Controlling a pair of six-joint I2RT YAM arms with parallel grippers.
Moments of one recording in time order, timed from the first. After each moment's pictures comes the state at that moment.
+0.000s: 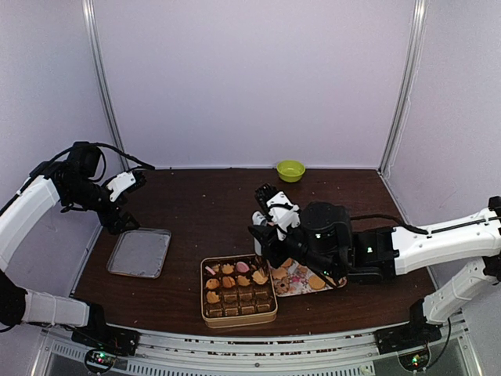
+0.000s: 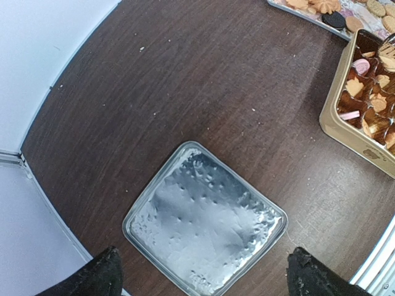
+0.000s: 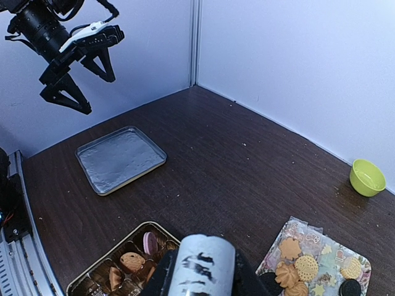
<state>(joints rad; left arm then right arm) -0.11 1.16 1.13 -1.00 0.29 0.78 1.29 1.40 0.96 0.15 0.51 0.11</state>
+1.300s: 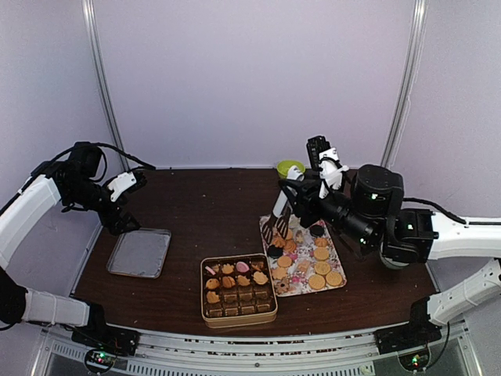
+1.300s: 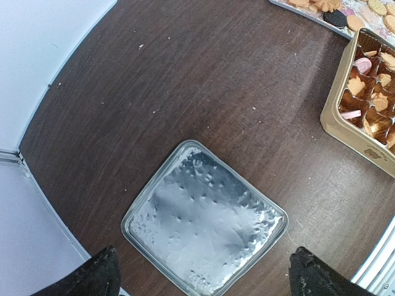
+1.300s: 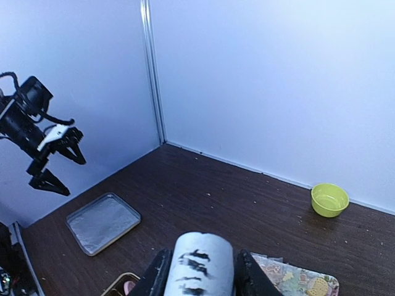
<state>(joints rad) -0.11 1.17 1.13 -1.00 0.29 0.77 1.17 1.18 0.95 0.18 0.51 0.11</state>
